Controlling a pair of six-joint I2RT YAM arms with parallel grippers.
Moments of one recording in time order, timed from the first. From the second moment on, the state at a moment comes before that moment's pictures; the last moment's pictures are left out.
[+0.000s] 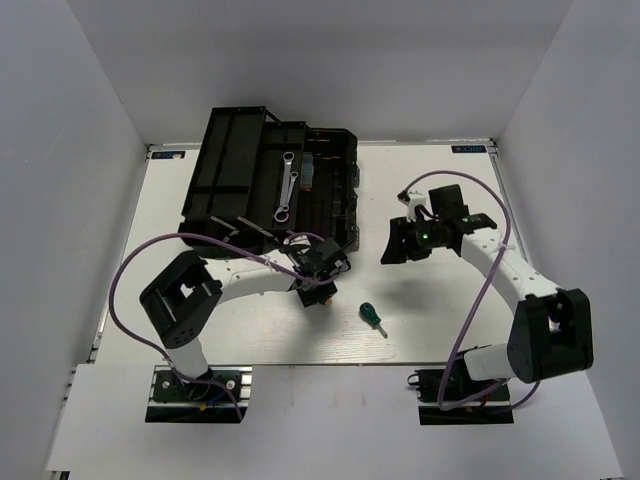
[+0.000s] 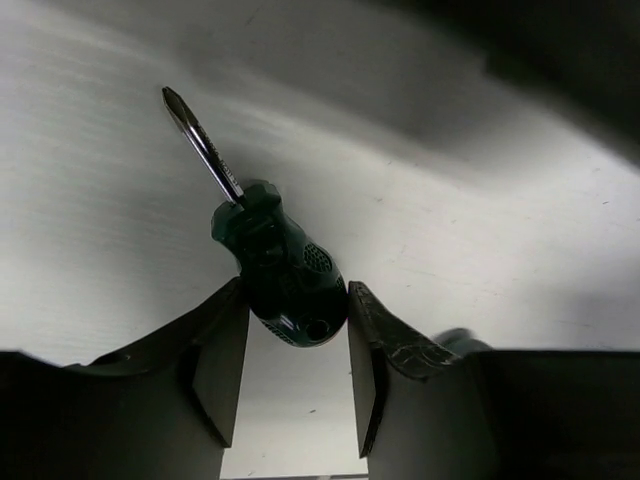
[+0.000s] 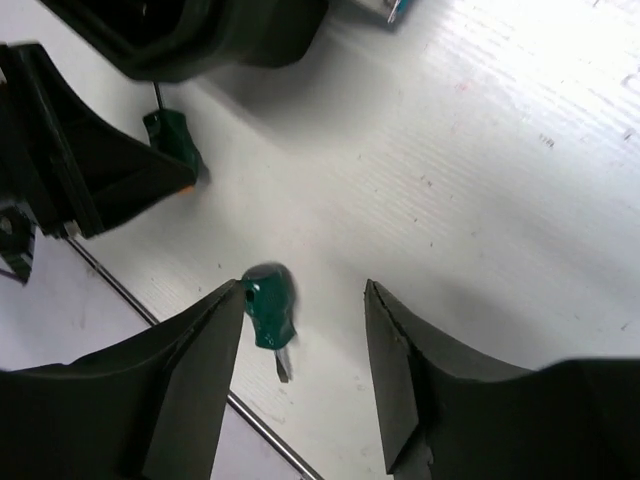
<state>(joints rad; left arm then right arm) -0.95 1.73 1.07 -0.57 -0.24 -1.32 0.28 1.38 0.97 -0.60 -0.56 0.03</state>
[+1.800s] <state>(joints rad) -0.22 1.99 2.06 -0.85 -0.27 -0.55 0.41 1.54 0.92 -0.74 -0.61 -0.34</state>
